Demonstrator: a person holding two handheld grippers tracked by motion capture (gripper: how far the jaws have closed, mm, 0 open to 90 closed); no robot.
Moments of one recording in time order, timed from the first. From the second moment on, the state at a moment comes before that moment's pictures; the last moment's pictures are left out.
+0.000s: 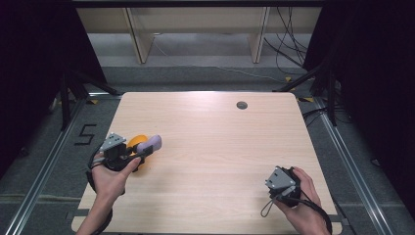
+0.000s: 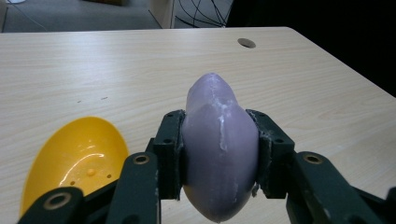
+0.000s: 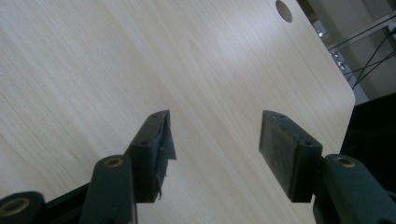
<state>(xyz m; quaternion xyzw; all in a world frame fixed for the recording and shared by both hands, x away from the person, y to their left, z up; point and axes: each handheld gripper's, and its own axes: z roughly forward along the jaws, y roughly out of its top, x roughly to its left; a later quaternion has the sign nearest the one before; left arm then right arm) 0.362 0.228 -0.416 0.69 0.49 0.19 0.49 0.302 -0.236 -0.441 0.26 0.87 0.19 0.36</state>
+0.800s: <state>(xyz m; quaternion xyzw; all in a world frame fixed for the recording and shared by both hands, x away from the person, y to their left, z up) 0.373 0.252 -0.429 0.65 0.55 0.25 0.46 0.302 -0.237 -0.441 0.27 0.87 0.19 0.36</state>
